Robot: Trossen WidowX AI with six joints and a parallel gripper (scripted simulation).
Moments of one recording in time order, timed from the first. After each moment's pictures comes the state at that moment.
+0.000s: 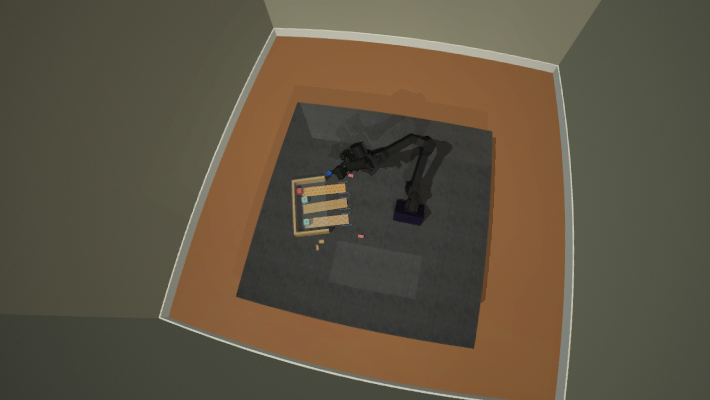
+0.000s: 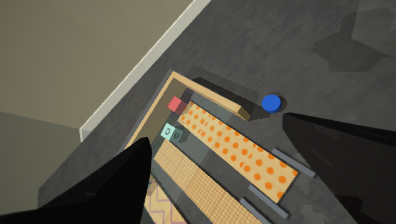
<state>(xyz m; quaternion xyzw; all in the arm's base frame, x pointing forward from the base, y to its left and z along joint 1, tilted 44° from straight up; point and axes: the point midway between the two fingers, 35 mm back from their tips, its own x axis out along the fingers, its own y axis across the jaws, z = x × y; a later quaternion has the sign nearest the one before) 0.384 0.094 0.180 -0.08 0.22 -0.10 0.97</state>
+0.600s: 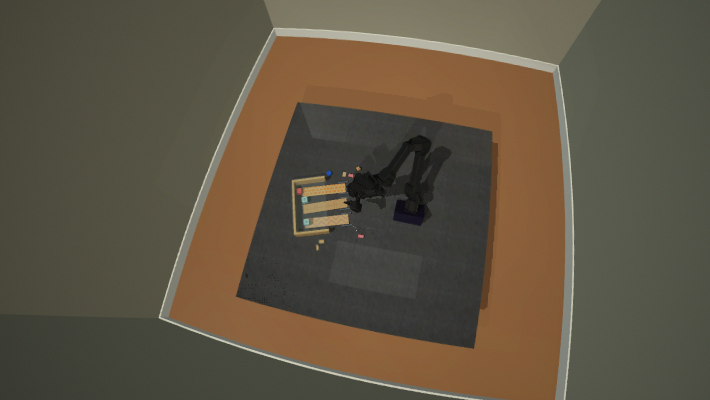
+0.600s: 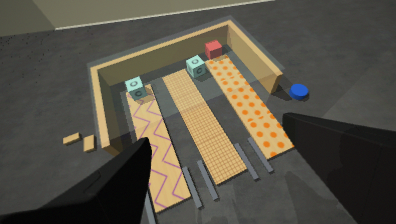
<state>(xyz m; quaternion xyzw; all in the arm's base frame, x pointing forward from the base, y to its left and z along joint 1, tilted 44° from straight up) 0.297 0.157 0.077 -0.38 0.26 0.00 0.89</state>
